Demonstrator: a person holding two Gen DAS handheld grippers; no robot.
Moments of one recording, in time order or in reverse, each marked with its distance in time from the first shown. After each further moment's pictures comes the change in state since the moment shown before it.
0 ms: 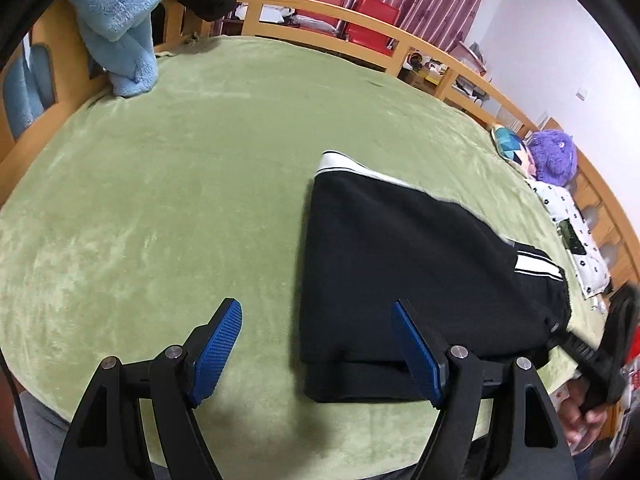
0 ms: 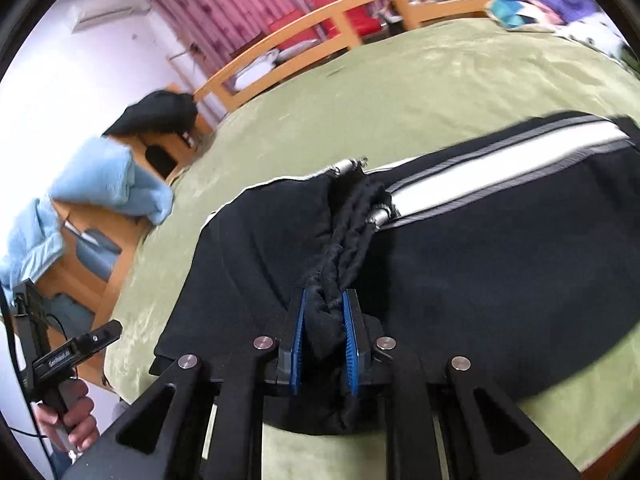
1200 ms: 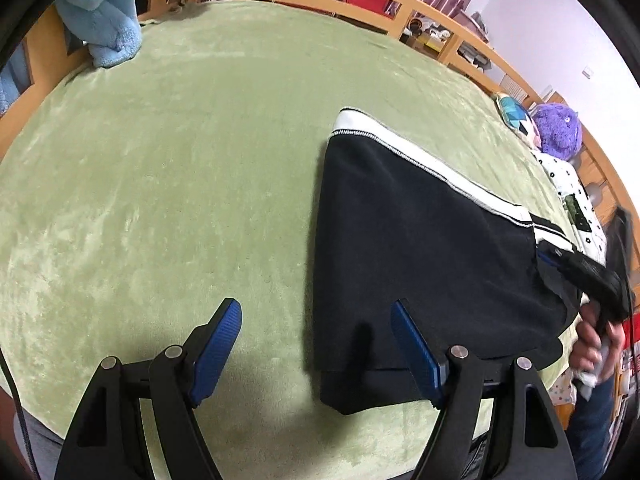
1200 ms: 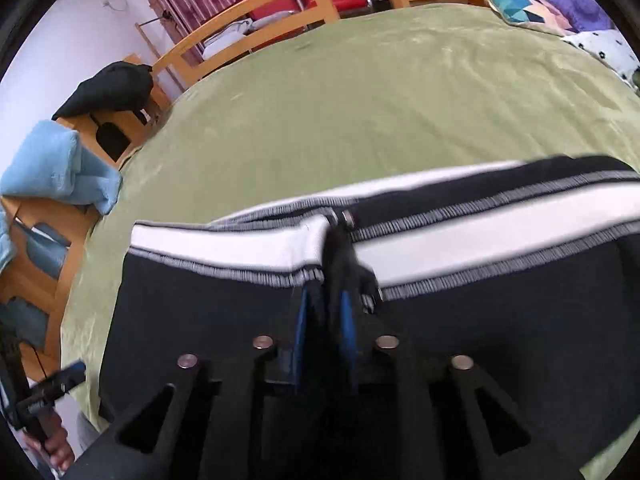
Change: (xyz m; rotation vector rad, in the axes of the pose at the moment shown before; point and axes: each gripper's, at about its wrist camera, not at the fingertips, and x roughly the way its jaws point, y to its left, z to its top) left arm 0.050 0.021 0.003 0.023 0.120 -0.008; right arm 0.052 -0.032 0.070 -0.014 0.099 -0.068
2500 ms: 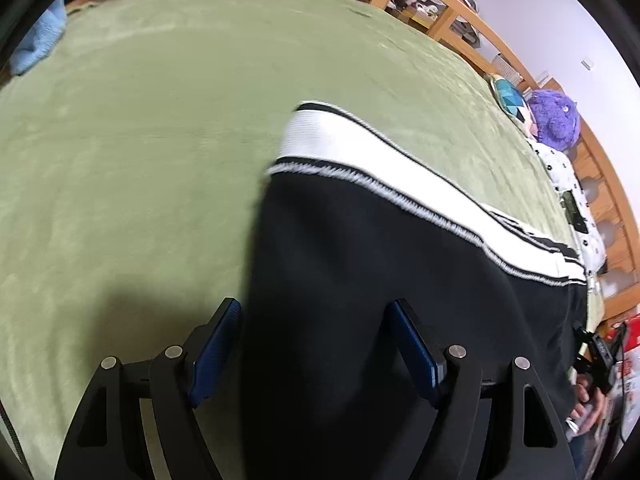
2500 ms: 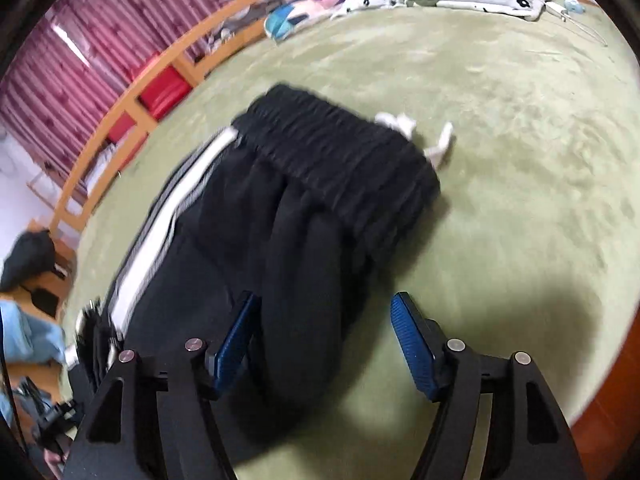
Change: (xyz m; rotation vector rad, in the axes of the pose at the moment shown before) left arm 0.126 -0.031 0.082 0.030 0.116 -0.114; right arm -0.068 -0.223 -0.060 0.508 -0.246 -0.227
